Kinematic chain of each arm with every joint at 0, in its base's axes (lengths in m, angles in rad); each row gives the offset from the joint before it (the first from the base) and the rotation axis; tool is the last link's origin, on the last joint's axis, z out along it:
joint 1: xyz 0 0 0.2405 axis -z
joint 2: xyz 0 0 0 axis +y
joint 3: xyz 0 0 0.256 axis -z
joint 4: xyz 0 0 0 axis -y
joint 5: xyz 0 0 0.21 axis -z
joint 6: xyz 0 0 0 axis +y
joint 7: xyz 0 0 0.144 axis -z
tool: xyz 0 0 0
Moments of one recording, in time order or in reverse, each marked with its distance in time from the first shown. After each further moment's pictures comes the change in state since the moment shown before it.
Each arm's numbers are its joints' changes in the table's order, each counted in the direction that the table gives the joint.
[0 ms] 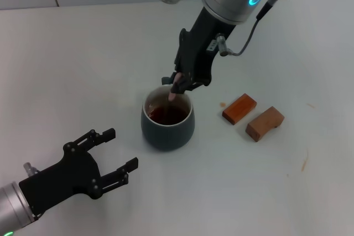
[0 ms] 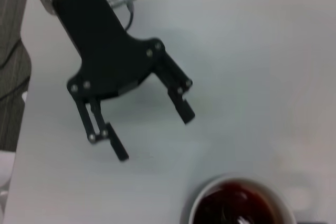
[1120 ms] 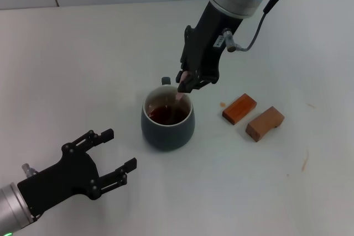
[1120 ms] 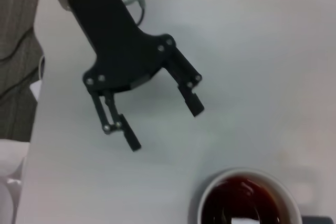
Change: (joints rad) left arm -0.006 0.002 0.002 0.000 0.002 0.000 0.000; right arm -0.009 -0.003 -0.008 0.050 0.021 -0.077 -0.012
